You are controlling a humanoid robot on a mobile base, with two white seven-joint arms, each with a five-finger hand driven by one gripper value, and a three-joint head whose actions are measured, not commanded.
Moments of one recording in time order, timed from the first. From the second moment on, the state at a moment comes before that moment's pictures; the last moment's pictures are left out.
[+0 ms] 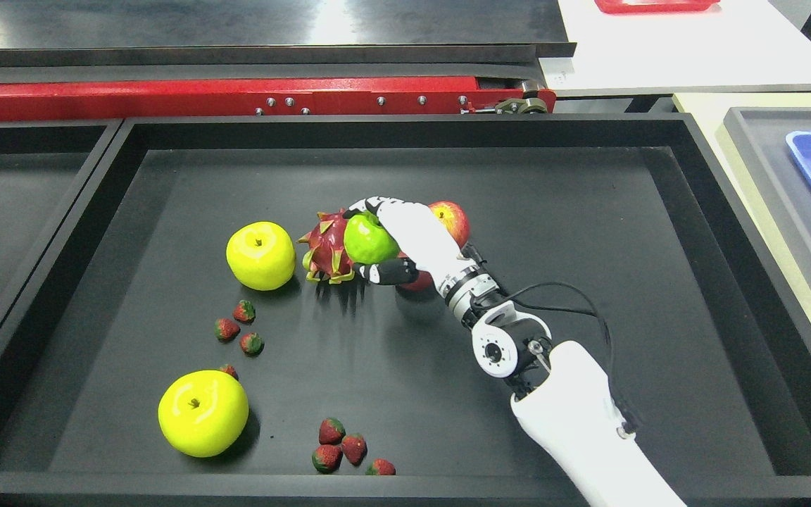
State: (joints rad) left arm 0.04 0.00 -0.06 -0.05 0.05 -0.03 -0.14; right arm -0.48 -0.04 0.48 -1.43 0.74 0.03 0.11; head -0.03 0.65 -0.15
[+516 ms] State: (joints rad) left arm 0.04 0.00 -0.06 -0.05 0.05 -0.03 -0.14; right arm -0.44 -0.02 0.37 -1.40 0.41 0.05 0.11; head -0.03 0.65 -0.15
